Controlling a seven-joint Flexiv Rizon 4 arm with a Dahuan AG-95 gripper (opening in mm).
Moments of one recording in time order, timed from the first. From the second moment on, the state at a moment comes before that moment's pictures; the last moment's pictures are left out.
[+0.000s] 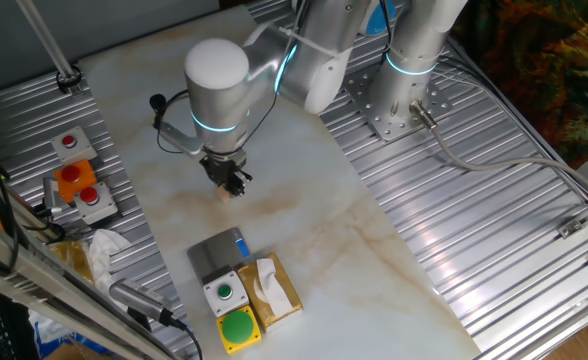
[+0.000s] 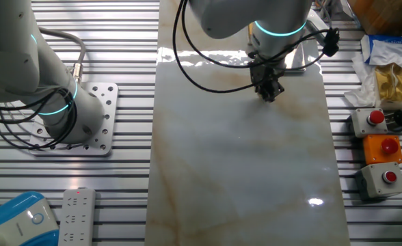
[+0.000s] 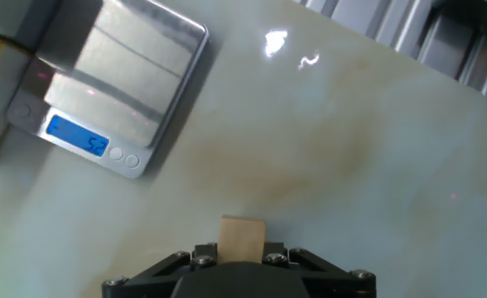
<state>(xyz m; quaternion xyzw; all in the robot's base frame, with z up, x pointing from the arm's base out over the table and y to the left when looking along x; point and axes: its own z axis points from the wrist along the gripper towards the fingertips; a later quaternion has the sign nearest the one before) 0.528 0.061 0.029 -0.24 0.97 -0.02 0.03</state>
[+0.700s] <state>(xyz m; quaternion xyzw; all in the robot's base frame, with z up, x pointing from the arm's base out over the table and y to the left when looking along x) 0.534 0.066 0.034 -0.27 0.96 -0.01 0.02</state>
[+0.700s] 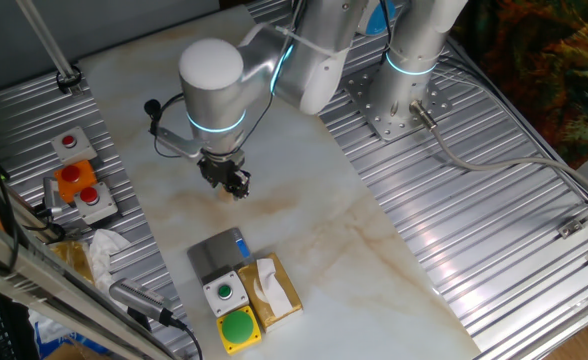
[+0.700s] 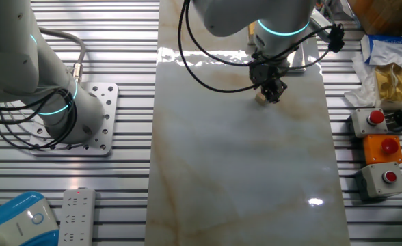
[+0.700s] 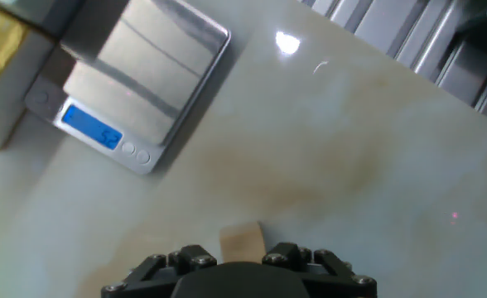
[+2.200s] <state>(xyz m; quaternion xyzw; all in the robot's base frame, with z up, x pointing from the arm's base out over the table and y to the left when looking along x) 0.460 0.099 0.118 -0.21 0.98 0.01 0.00</state>
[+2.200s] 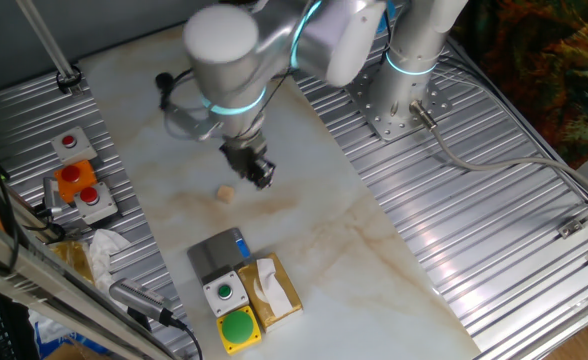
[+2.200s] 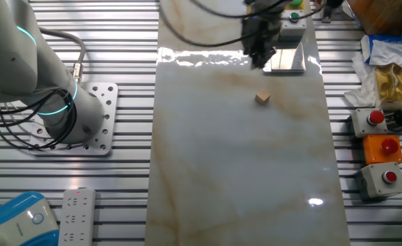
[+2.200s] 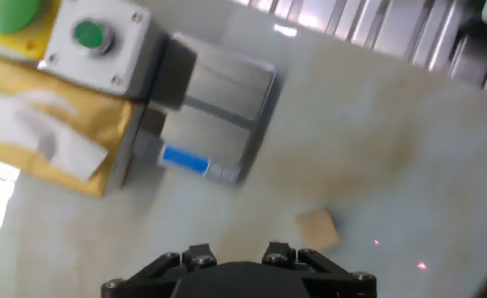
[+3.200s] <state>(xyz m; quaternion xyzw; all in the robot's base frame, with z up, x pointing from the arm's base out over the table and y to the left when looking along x) 0.458 0.098 0.113 -0.13 0.99 0.01 -0.02</state>
